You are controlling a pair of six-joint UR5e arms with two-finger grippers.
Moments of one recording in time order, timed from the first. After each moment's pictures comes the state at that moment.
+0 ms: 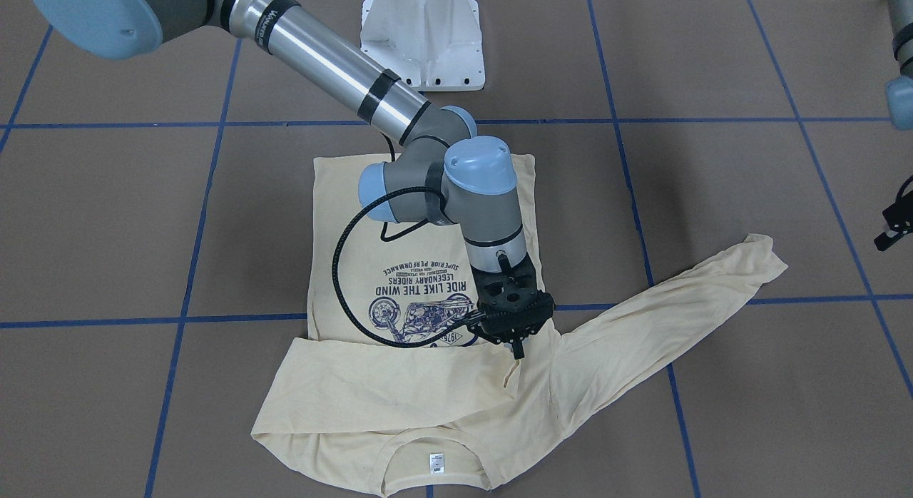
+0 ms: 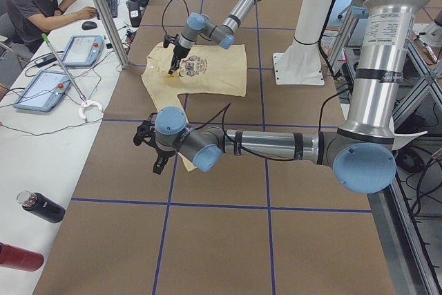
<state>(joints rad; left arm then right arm) -1.39 -1.68 -1.46 -2.19 -2.37 -0.29 0.58 -0.29 0.63 -0.80 1.51 1.08</state>
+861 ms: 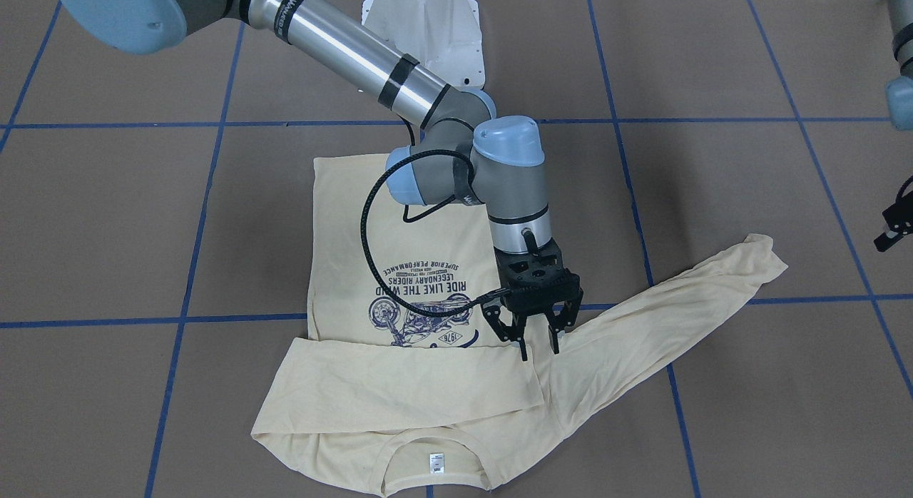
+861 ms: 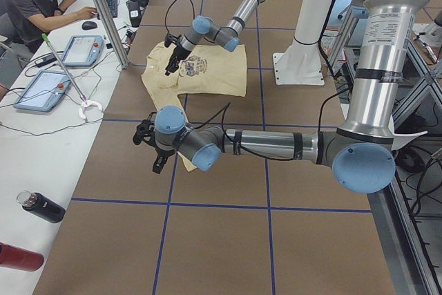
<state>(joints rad) -1.39 -1.68 -1.47 -2.19 -2.37 -0.30 0.54 -0.25 0.62 -0.80 1.37 1.10</state>
